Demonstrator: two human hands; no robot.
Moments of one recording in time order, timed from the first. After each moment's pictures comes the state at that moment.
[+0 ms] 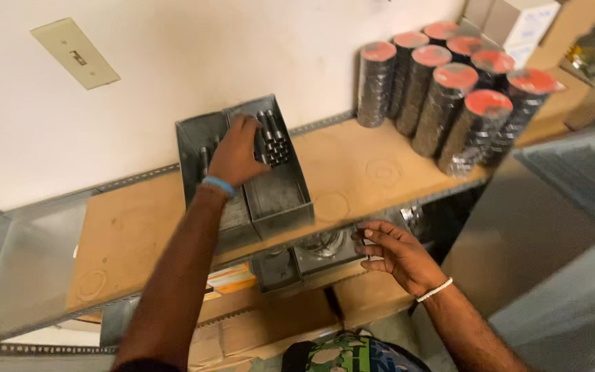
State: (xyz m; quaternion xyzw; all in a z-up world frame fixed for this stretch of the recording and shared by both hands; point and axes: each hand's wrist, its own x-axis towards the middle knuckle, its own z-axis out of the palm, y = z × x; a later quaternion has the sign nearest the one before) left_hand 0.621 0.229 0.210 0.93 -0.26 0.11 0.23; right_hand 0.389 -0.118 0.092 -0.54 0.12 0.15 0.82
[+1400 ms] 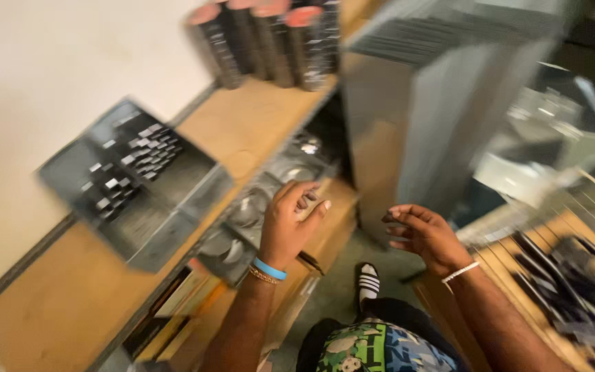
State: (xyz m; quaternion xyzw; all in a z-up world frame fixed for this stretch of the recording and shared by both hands) left_hand 0.333 0.115 0.149 0.70 -0.50 -0.02 0.51; right_hand 0.099 -0.108 0.063 -0.48 0.35 -0.15 0.79
